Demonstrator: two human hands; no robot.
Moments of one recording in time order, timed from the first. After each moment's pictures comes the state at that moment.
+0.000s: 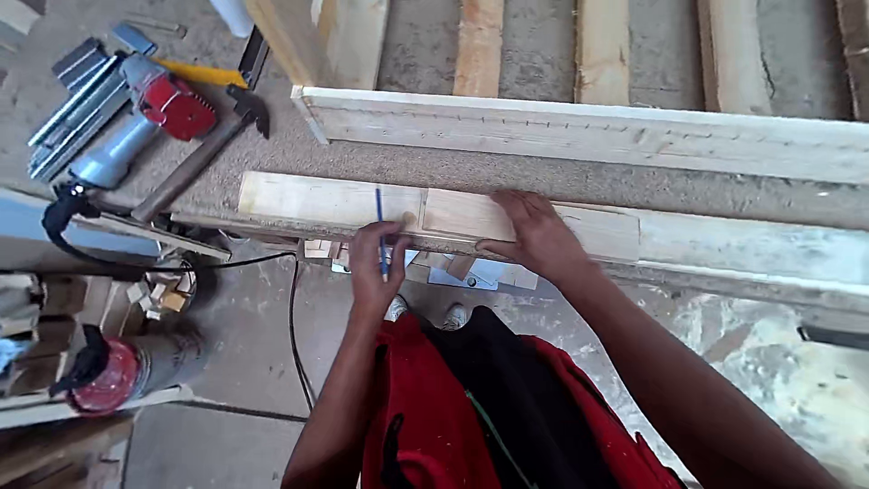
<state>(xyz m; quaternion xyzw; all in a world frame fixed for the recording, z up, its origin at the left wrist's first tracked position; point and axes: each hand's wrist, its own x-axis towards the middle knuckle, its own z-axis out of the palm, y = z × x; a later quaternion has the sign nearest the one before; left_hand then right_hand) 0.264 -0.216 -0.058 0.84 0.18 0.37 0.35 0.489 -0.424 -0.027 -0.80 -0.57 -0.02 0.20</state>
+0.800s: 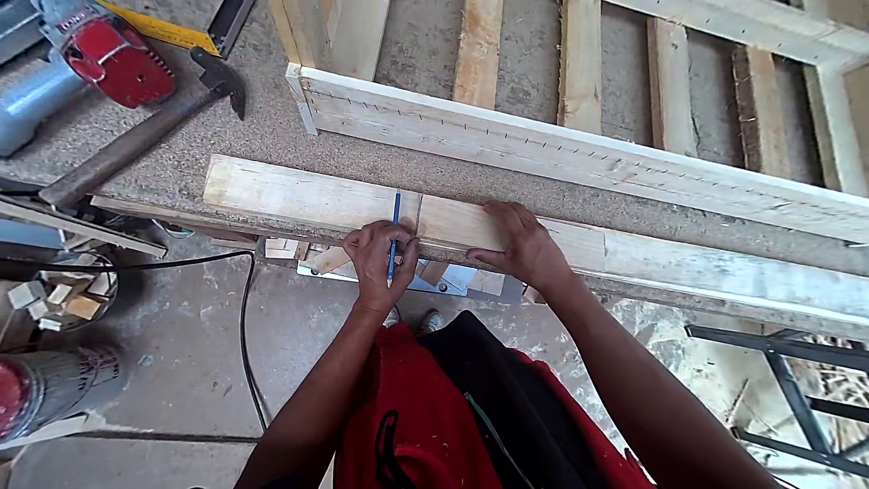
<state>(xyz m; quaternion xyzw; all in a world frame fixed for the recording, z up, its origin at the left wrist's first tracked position) 0.289 -0.220 -0.082 0.81 0.19 0.44 0.35 0.482 -0.415 -0.024 -0.79 -0.57 -0.03 0.20</state>
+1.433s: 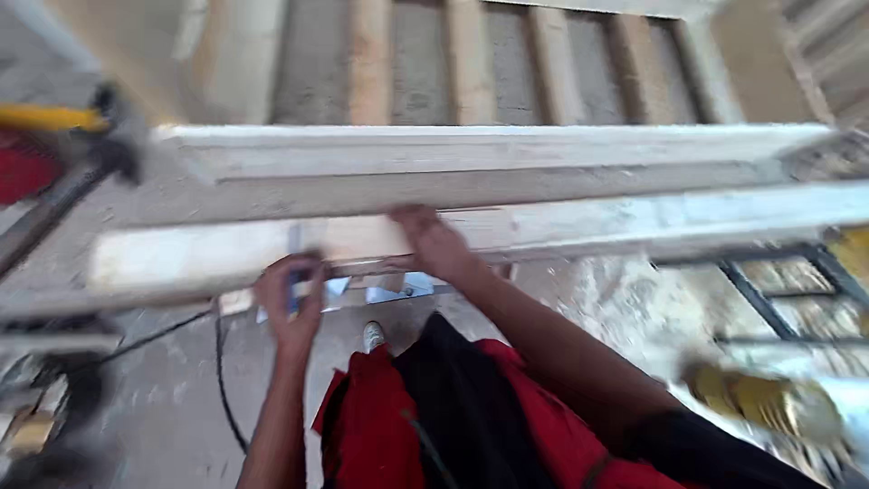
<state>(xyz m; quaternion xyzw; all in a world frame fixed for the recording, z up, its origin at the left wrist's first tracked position) 0.280 -0.231 -0.064 0.81 0.14 0.40 0.41 0.471 -0.420 -0.023 -0.84 -0.51 -0.02 0.18</state>
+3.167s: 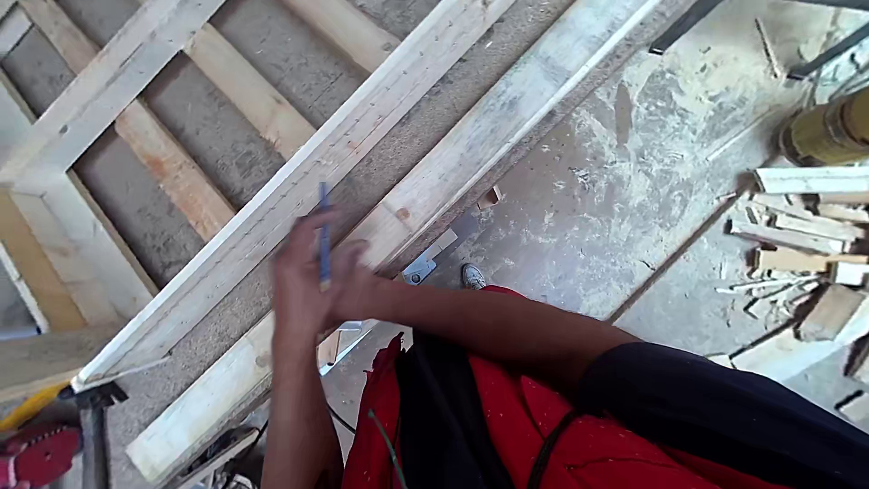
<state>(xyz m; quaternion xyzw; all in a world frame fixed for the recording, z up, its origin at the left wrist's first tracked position) 0.487 -0.350 0.052 0.93 -0.16 0.05 0.34 0.481 -0.442 -0.032 -0.83 -0.49 0.02 0.28</state>
